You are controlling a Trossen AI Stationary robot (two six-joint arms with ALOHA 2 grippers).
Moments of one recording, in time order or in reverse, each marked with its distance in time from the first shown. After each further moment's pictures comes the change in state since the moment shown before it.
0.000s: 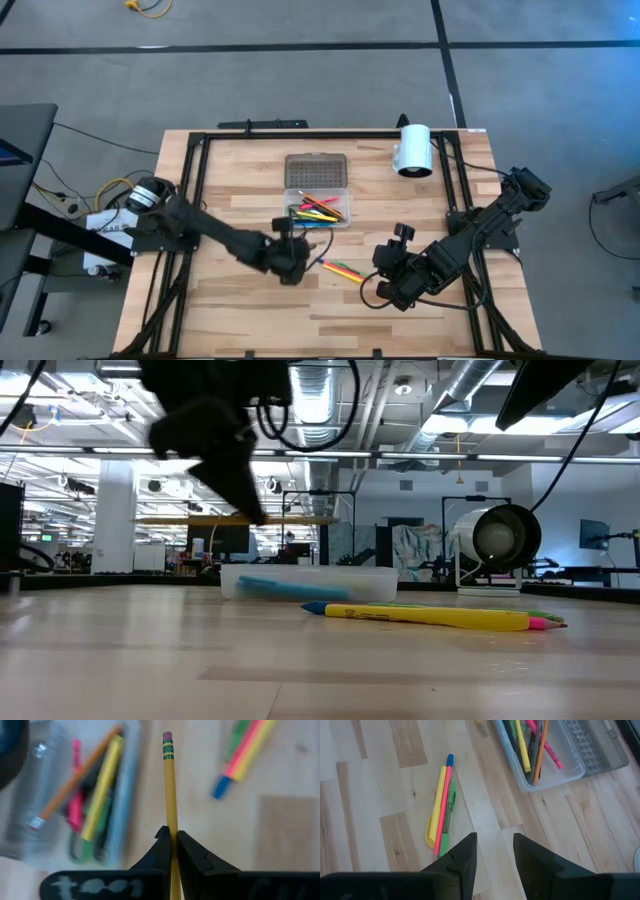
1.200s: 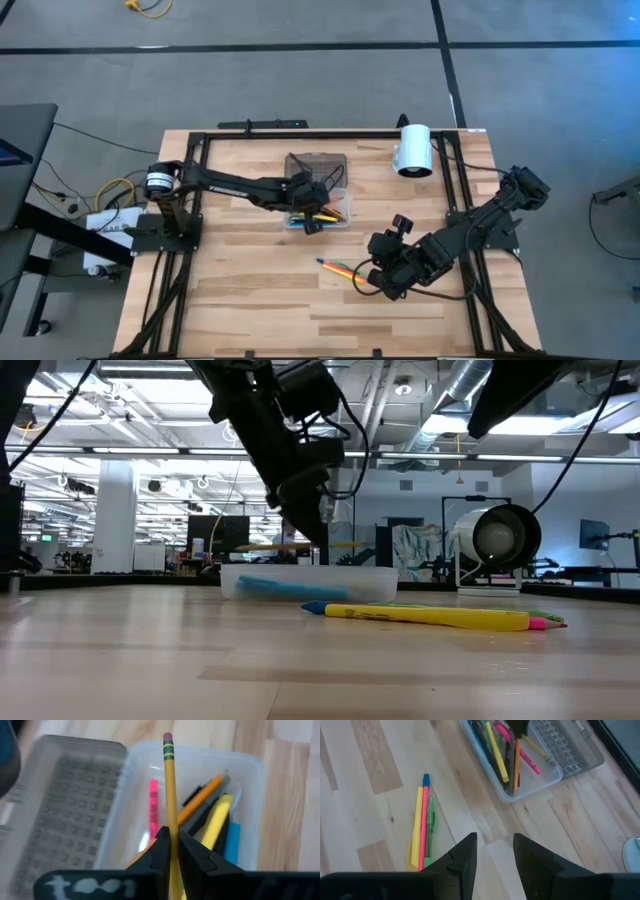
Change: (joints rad) left arm 0.456 0.064 0.029 0.274 0.276 0.292; right arm -0.073 0.001 0.000 0.007 0.051 0.046
